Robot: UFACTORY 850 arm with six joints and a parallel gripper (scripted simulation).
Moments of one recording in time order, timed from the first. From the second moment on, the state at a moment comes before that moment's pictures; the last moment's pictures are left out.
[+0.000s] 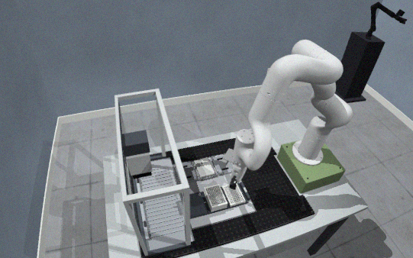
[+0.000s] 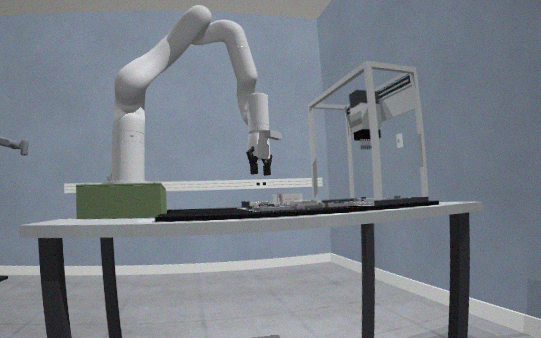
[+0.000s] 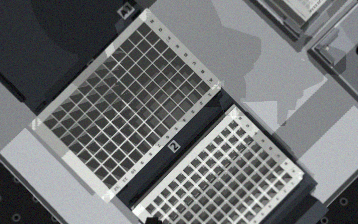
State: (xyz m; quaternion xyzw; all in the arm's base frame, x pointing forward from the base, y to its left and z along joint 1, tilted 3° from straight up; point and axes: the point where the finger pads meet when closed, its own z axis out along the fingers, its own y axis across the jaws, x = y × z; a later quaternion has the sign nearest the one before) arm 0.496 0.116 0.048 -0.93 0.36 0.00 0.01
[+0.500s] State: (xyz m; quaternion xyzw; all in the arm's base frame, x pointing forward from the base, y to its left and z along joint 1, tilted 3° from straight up) arm 0.496 0.116 0.048 -0.99 0.15 0.00 0.01
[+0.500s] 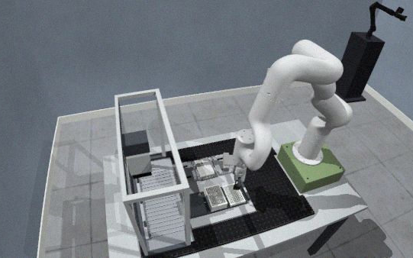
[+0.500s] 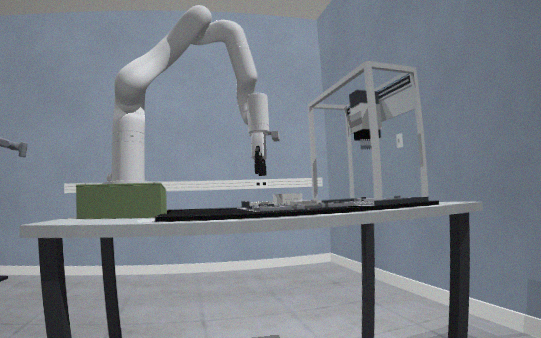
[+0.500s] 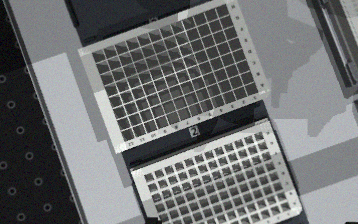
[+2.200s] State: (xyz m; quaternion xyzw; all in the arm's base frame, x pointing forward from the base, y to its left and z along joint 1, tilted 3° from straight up) arm 0.600 0.028 0.033 -0.86 -0.51 0.00 0.00
